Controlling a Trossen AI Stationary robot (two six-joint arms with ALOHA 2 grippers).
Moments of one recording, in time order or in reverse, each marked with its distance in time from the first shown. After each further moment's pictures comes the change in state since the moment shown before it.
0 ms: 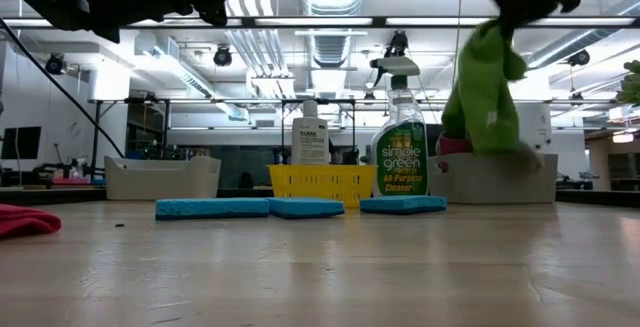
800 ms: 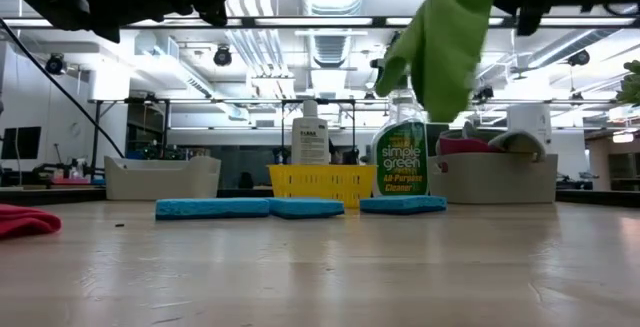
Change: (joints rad) left arm 0.000 0.000 0.000 -0.002 0.000 -0.003; right arm 0.355 -0.086 -0.610 1.436 -0.293 -0.394
